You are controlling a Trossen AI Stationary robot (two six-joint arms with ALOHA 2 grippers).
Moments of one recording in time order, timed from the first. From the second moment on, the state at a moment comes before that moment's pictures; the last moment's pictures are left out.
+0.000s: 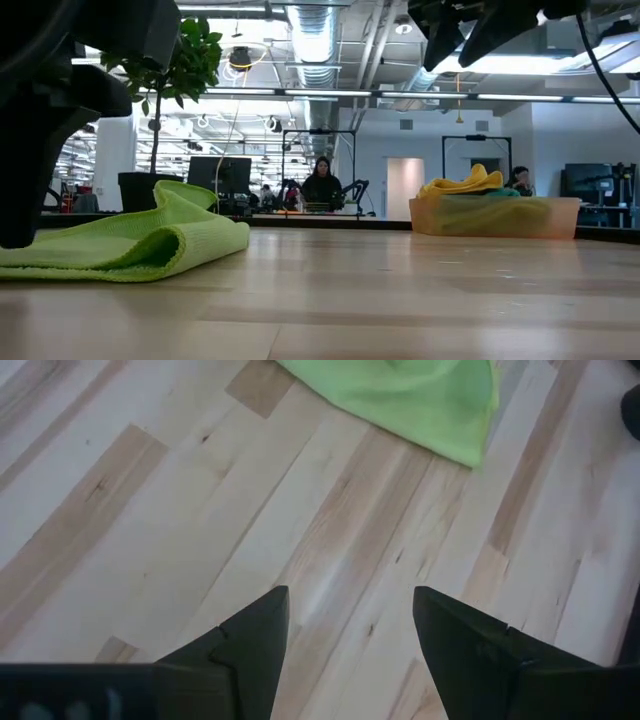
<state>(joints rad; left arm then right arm) -0.70 2.05 1.45 -0.96 -0.18 -0.87 0.16 1.35 1.20 -0.85 0.02 -0.52</state>
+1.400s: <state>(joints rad) -0.69 2.04 1.36 -0.91 -0.21 -0.81 0.15 1.35 1.20 -0.87 0.02 -0.50</state>
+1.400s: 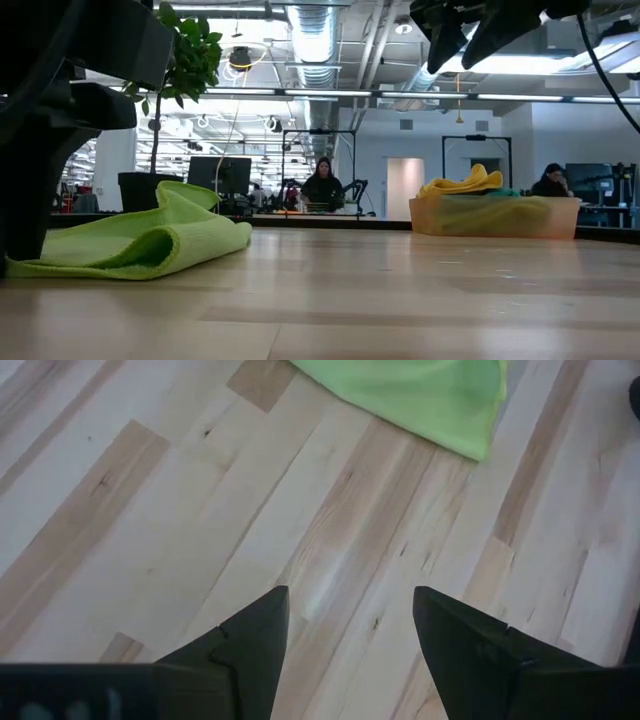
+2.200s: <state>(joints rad) -0.53 2.05 1.61 -1.36 -0.36 -0.81 0.15 1.35 1.20 -0.86 0.03 -0.51</state>
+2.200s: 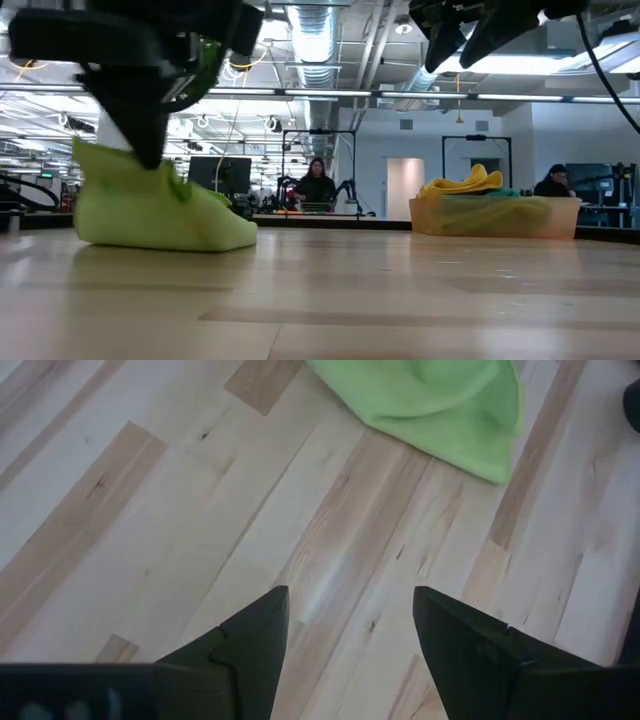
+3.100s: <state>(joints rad) -0.16 2.05 1.61 -1.49 -0.43 -0.93 0.15 1.35 1.20 -0.87 0.03 -0.53</state>
